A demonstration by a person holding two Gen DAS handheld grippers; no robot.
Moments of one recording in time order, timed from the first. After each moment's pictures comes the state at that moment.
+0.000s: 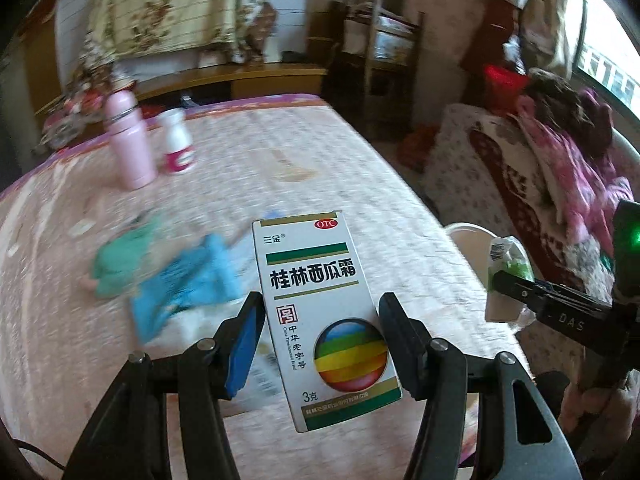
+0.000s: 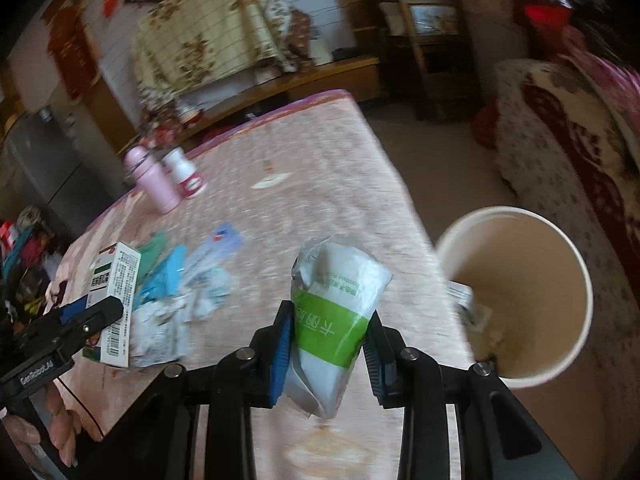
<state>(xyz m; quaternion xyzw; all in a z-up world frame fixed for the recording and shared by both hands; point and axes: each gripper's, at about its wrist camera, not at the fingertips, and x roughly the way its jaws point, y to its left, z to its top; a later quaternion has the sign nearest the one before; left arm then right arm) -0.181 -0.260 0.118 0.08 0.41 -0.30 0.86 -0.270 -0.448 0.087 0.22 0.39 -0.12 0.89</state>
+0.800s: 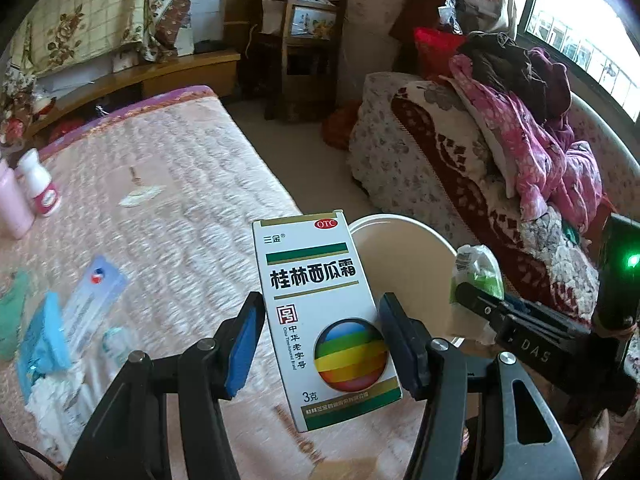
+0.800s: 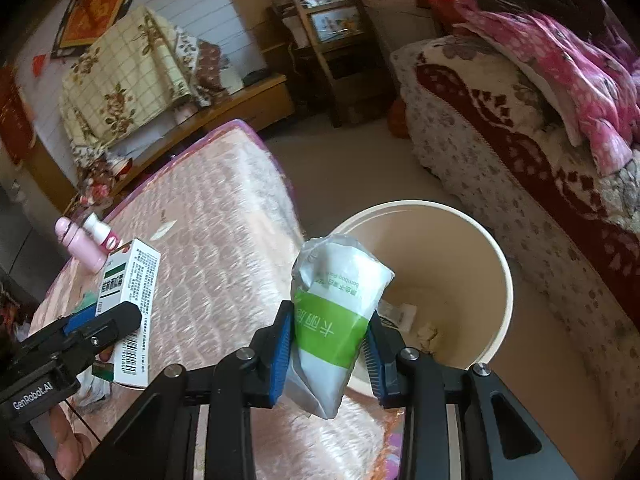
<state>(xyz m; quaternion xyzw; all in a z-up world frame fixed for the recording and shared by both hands) -0.192 -0.416 0.098 0.10 0.43 -0.40 0.80 -0.325 -0.555 0.068 0.27 0.37 -0.24 0.86</state>
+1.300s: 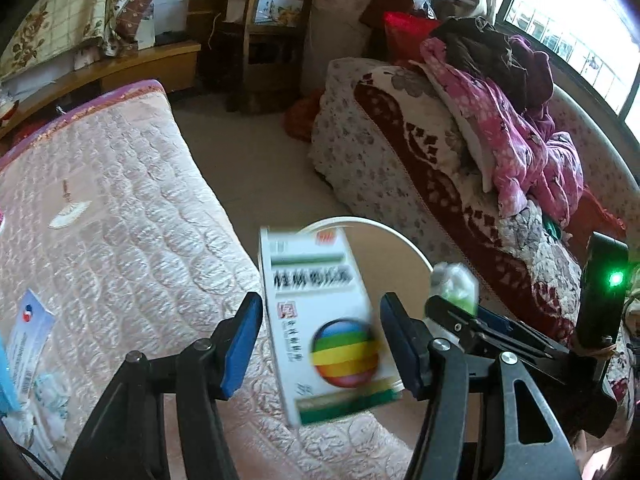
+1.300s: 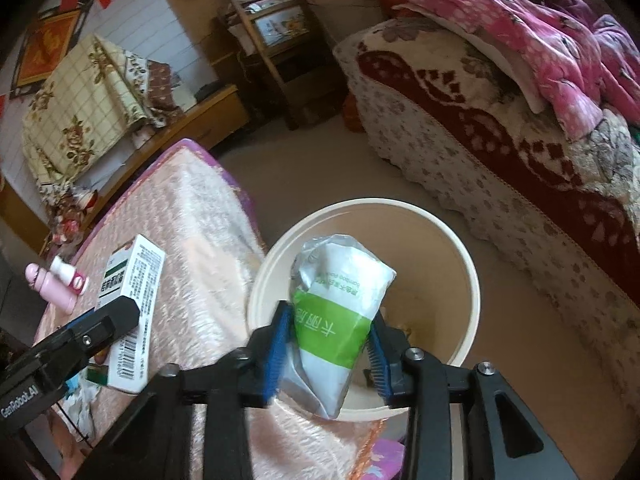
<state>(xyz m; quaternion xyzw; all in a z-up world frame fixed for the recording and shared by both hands) -0.188 -0.479 0.080 0.10 0.45 -0.45 0.77 -0.336 -0.603 0.045 0.31 0.36 -0.30 0.83</state>
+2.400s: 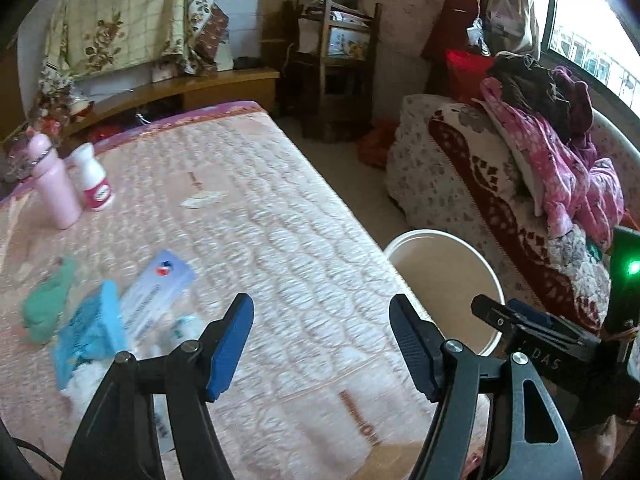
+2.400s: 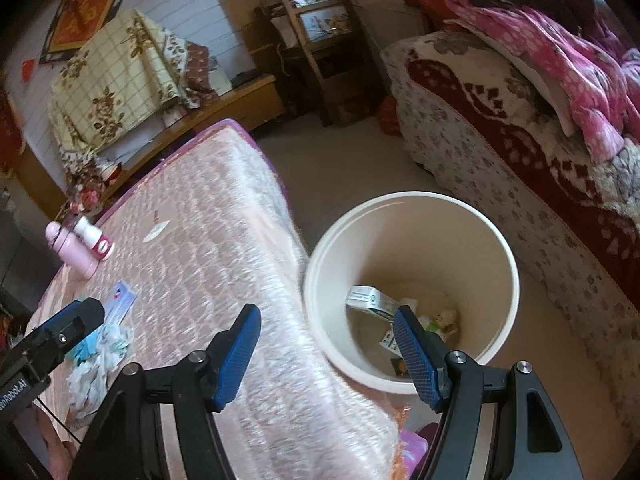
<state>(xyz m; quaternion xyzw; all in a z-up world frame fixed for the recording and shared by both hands) -0.188 -0.355 0.109 0.10 0.40 -0.34 0.85 -0.313 -0.532 0.064 0.27 0.37 -0.25 0.85</state>
